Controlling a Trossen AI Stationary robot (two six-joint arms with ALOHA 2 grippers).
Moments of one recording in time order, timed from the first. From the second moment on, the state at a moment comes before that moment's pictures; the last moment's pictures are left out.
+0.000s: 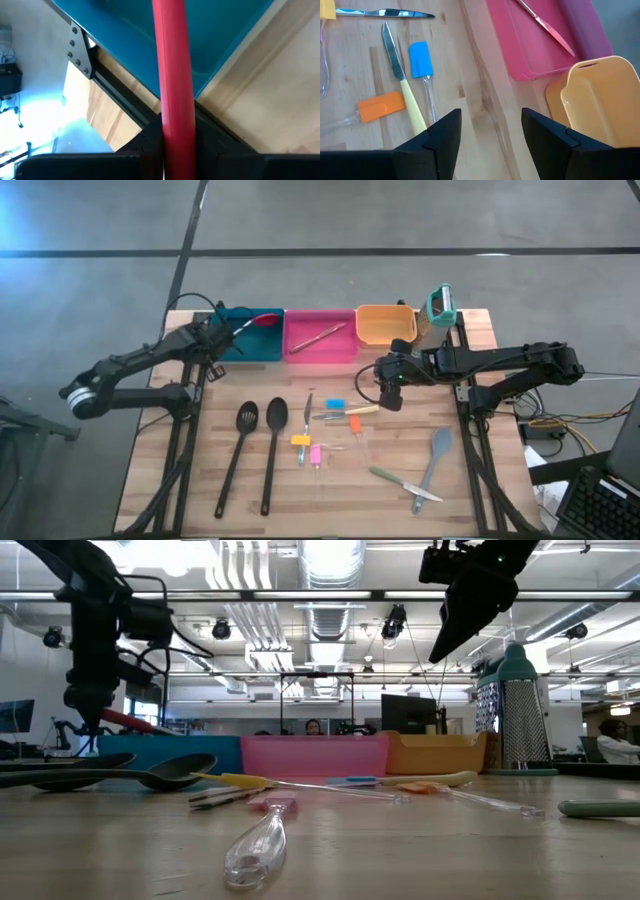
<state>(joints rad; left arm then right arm) 0.75 1.00 0.64 -0.99 -0.54 0.24 -0.02 1.27 1.00 -0.72 0.32 0.10</state>
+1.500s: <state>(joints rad) 0.60 1.01 0.91 -1.07 -0.20 -0.14 -0.02 1.27 1.00 -0.72 0.32 0.10</state>
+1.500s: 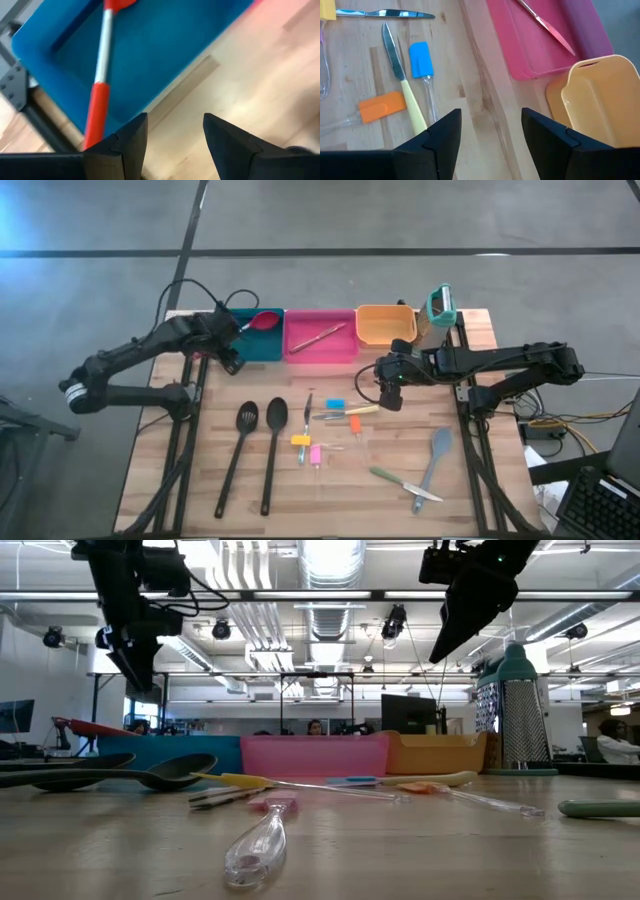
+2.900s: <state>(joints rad) -0.07 1.01 0.76 -0.38 -0.57 -0.18 0.15 1.81 1.35 -0.42 0.06 0.11</state>
